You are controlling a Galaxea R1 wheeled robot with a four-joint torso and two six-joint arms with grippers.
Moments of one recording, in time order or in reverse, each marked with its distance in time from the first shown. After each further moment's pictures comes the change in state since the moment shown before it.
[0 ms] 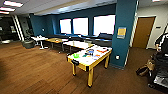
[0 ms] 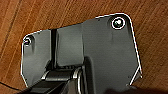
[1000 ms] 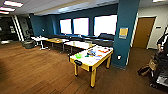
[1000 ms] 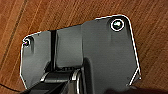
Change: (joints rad) left arm -0.006 0.009 0.003 0.000 -0.001 0.000; right arm 0.003 -0.006 0.000 0.000 0.001 0.000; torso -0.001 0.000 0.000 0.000
